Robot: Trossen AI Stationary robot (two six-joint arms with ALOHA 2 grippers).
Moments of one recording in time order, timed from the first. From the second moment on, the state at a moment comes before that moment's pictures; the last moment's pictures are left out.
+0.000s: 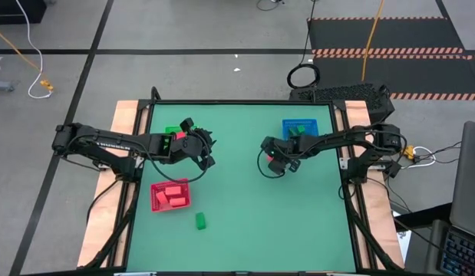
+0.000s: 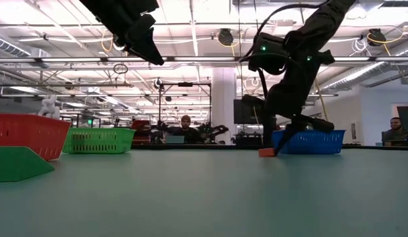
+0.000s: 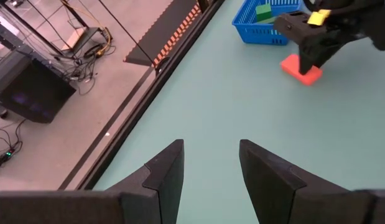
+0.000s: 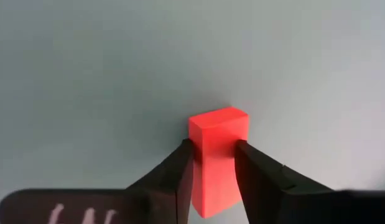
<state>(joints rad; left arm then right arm) -0.03 1.27 0.94 -0.37 -0.63 -0.09 -0.17 1.64 0.78 -0.37 0.16 -1.20</state>
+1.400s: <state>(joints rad) -0.03 1.27 0.94 -0.37 -0.63 -0.09 -0.28 1.53 0.78 -0.20 -0.21 -0.44</state>
